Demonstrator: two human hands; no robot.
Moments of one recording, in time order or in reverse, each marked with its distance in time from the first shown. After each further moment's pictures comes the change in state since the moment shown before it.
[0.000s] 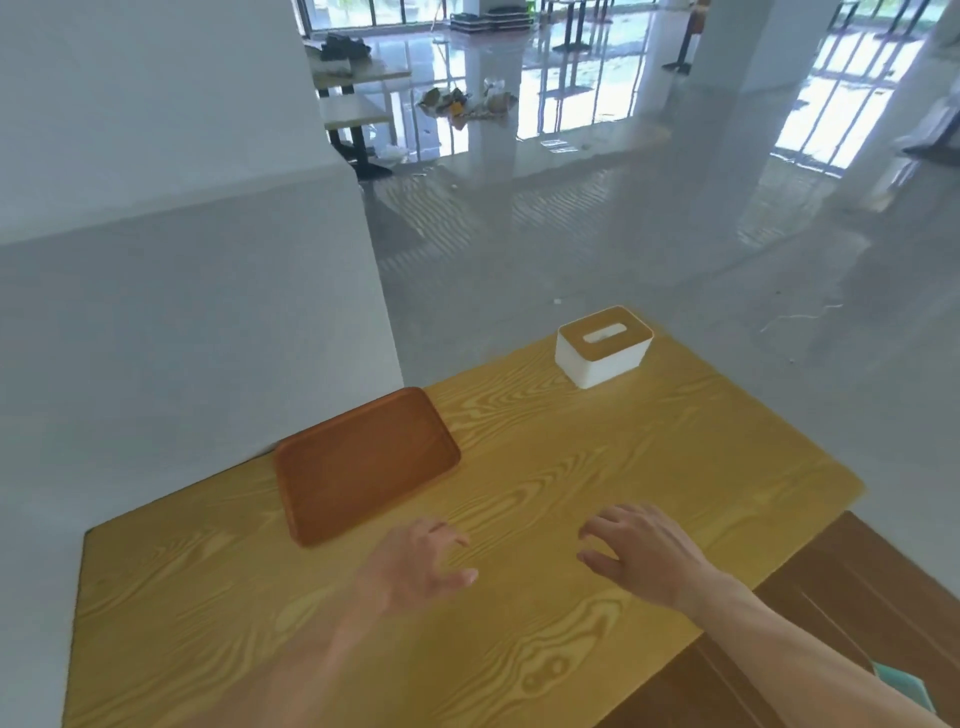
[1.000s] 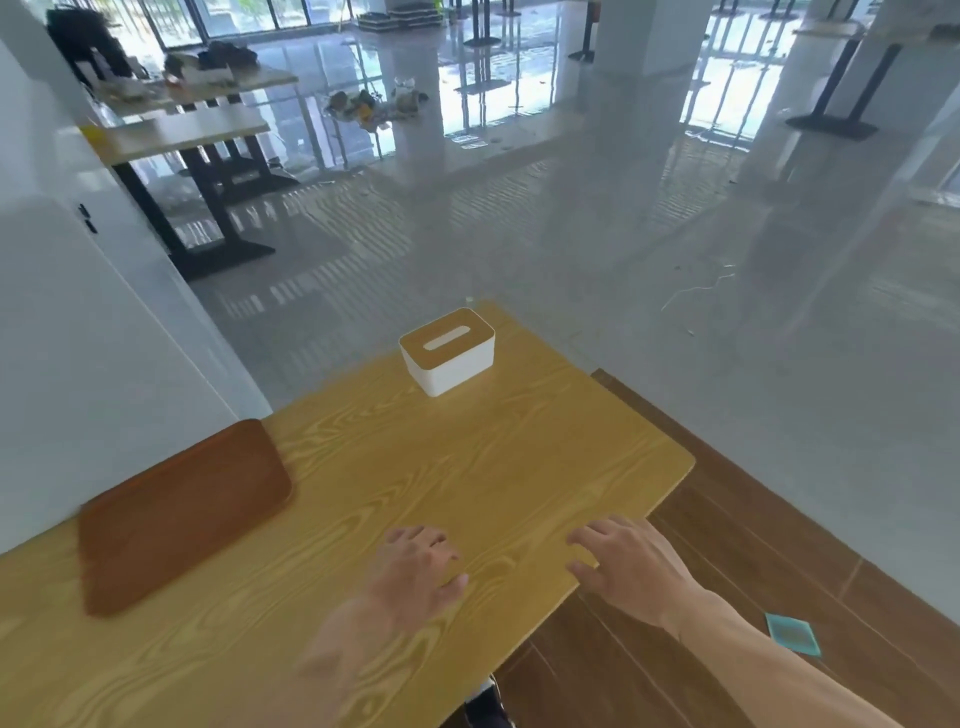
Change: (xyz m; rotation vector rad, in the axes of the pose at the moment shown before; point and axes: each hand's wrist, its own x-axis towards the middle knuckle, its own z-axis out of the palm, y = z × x) left_hand 0.135 0.205 0.067 0.263 0.035 0.103; right_hand -0.114 0.200 0.004 0.093 0.020 0.200
